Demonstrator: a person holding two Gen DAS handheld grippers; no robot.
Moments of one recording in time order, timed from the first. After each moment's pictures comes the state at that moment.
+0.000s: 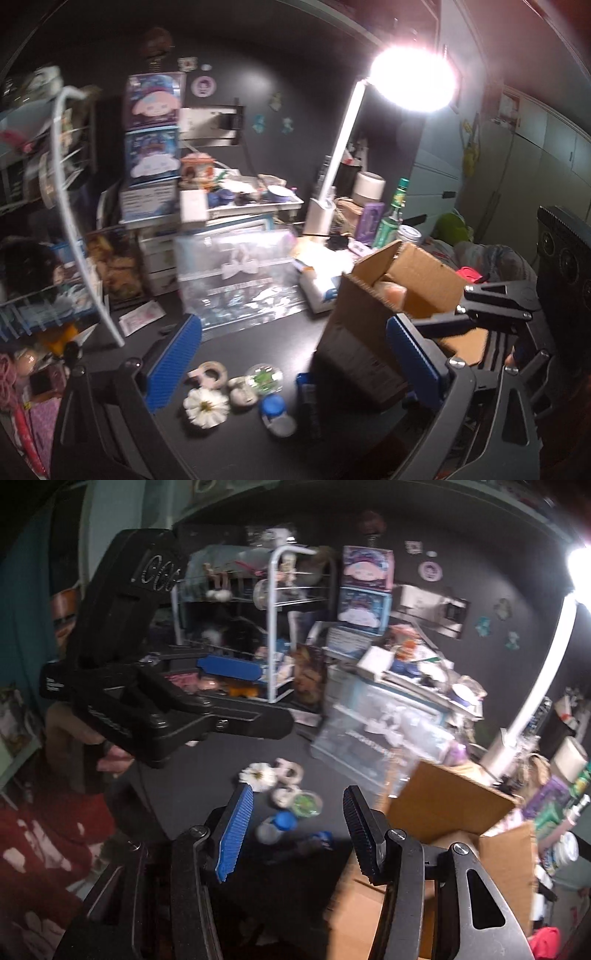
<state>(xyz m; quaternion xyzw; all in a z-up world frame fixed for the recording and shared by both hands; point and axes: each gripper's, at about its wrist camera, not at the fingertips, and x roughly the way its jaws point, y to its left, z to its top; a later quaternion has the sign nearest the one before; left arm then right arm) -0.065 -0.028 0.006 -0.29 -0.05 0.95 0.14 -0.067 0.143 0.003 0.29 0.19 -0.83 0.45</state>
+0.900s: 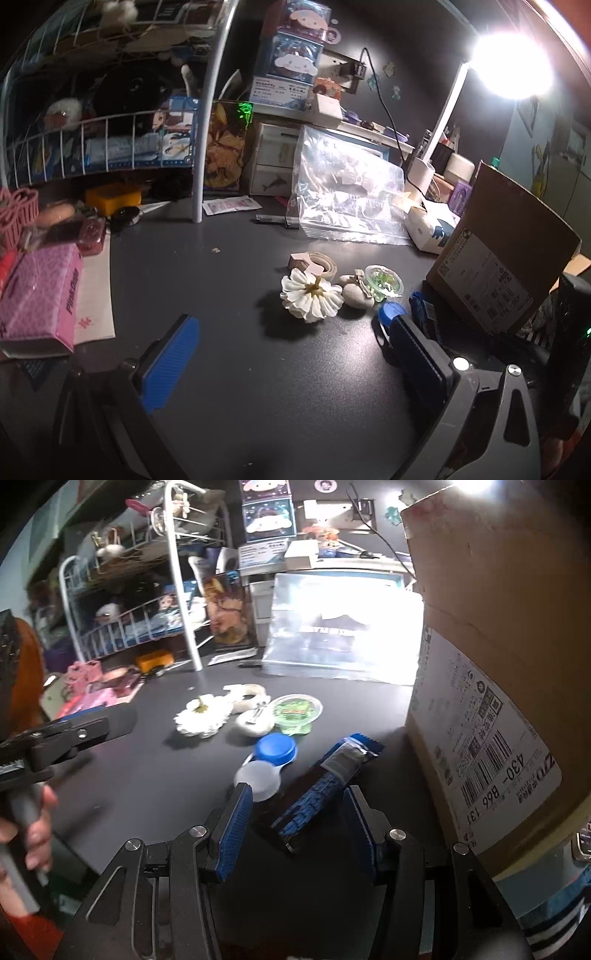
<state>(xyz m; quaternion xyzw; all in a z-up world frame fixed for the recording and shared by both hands) -0.017 -0.095 -0.151 -0.30 -0.12 0.95 0.00 -0.066 0.103 -0.171 0.34 0.06 -0.91 0.25</state>
